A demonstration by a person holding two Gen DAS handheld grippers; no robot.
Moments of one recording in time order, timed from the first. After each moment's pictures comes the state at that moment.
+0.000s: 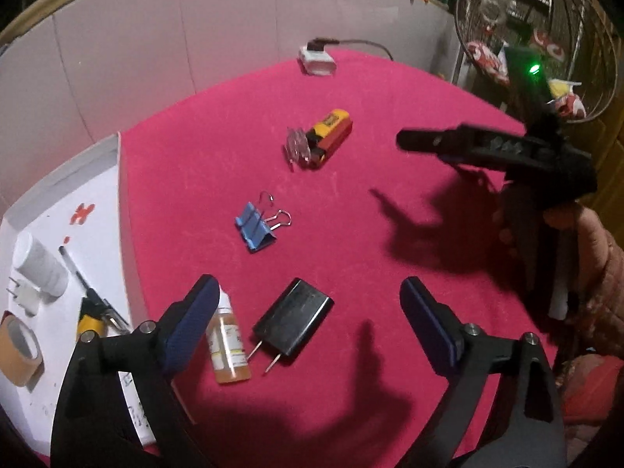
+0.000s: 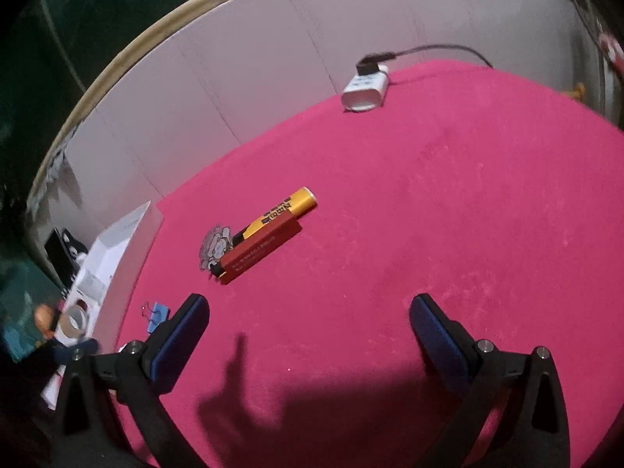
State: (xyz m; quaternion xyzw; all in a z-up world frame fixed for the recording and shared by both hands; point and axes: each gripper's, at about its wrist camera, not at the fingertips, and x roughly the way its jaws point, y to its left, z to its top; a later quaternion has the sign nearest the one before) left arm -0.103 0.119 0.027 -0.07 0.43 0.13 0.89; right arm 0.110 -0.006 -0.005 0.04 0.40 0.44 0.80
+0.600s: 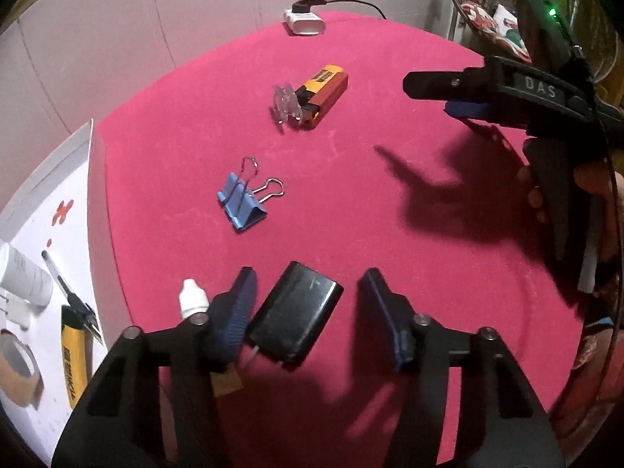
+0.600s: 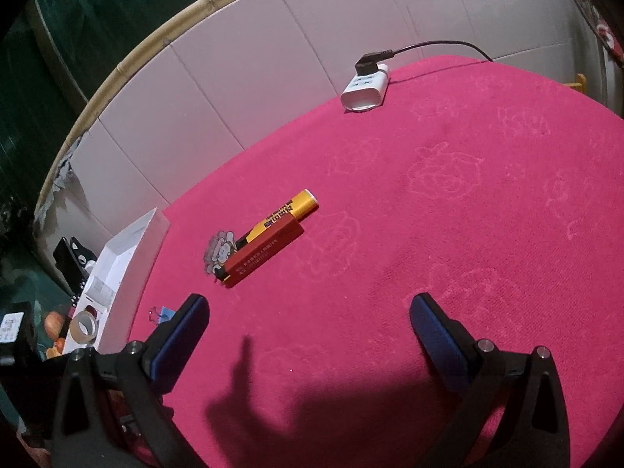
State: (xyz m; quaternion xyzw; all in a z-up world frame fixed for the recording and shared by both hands) left arm -0.093 0.112 0.003 -0.04 0.48 0.12 0.87; right arm 0.108 -0.004 -0.004 0.04 0.40 0.45 0.80
